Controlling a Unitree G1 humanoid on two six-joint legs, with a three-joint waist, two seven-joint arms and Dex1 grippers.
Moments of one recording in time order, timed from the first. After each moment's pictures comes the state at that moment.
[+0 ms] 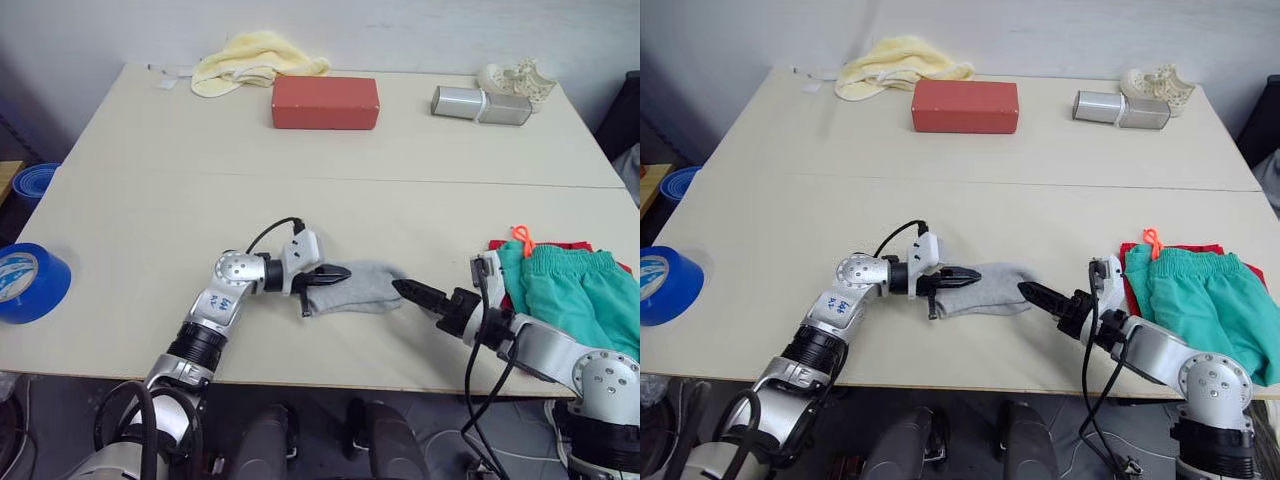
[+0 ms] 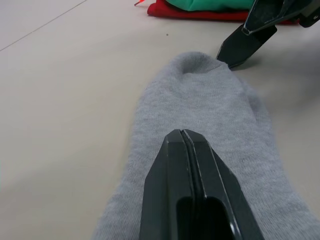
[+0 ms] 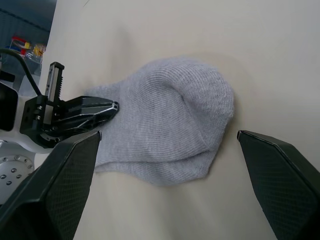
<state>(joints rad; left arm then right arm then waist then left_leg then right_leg) -0.61 0.29 -0.25 0.40 -0.11 0.02 -0.99 -0.12 -0.50 -0.28 -0.26 1.53 1.12 -0.10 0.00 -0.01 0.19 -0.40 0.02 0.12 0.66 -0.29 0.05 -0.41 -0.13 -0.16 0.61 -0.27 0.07</state>
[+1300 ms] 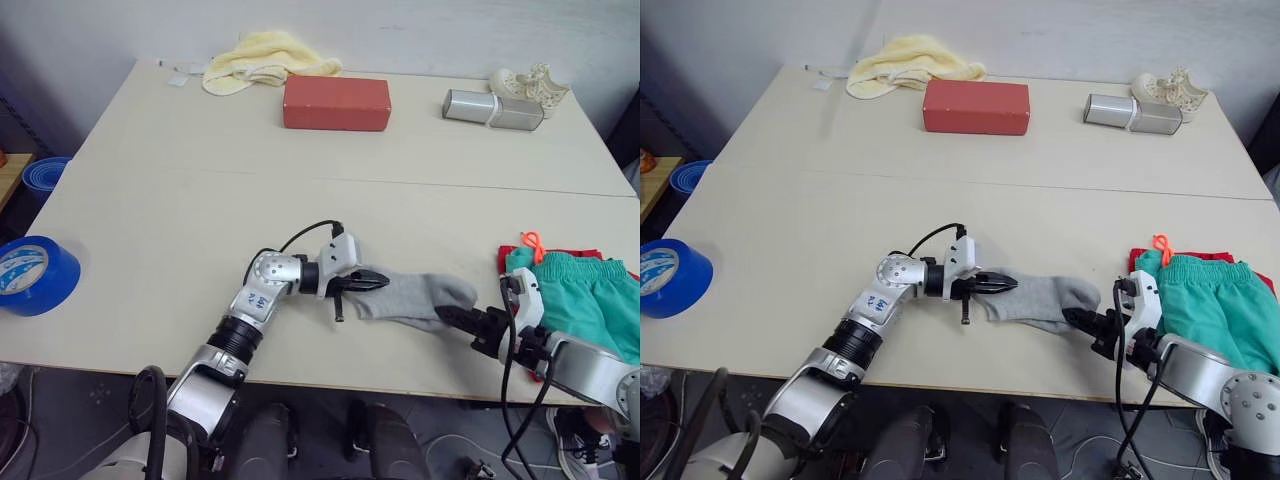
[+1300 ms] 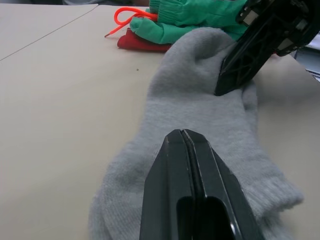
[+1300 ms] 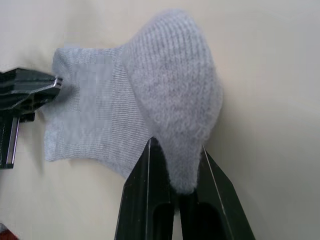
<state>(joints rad) -0.68 0.10 -0.28 0.53 -0.08 -0.03 -0.99 0.06 -0.71 -0.37 -0.35 1.53 1.11 -0.10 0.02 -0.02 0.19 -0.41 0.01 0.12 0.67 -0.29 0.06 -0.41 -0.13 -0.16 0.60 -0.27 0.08</state>
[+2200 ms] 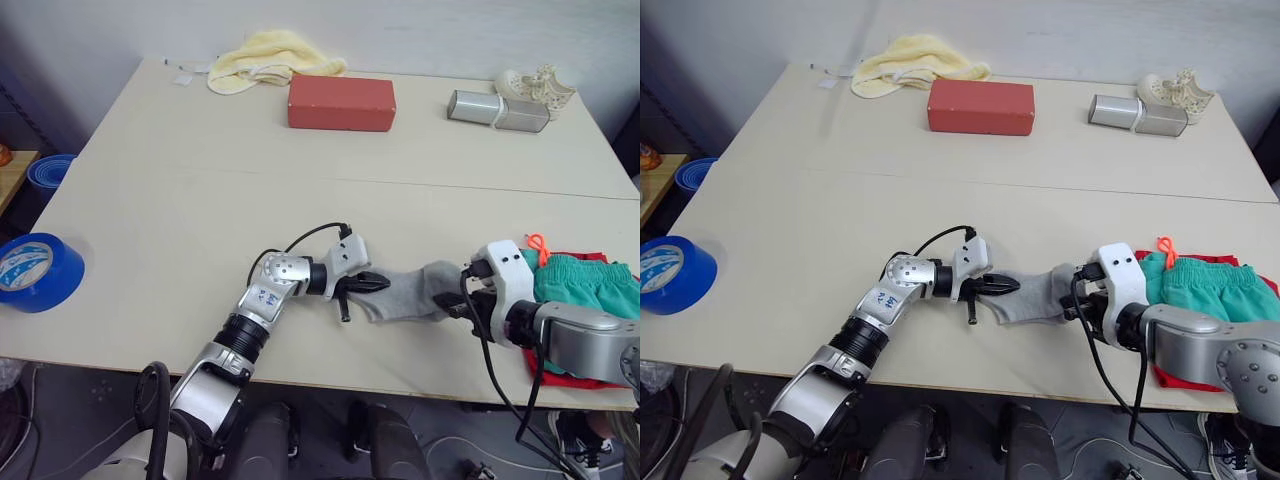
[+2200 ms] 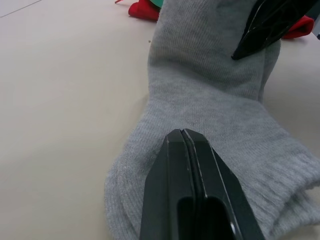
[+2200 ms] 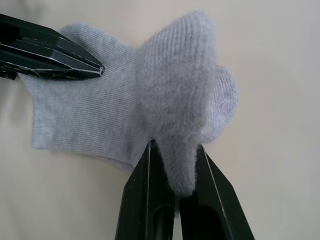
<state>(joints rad) -0.70 0.11 -0.30 0.51 -0.04 0.12 -0.95 -0.10 -0.92 -0.20 -0.53 1.47 1.18 -0.28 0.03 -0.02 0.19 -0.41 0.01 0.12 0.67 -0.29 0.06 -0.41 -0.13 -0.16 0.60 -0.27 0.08</state>
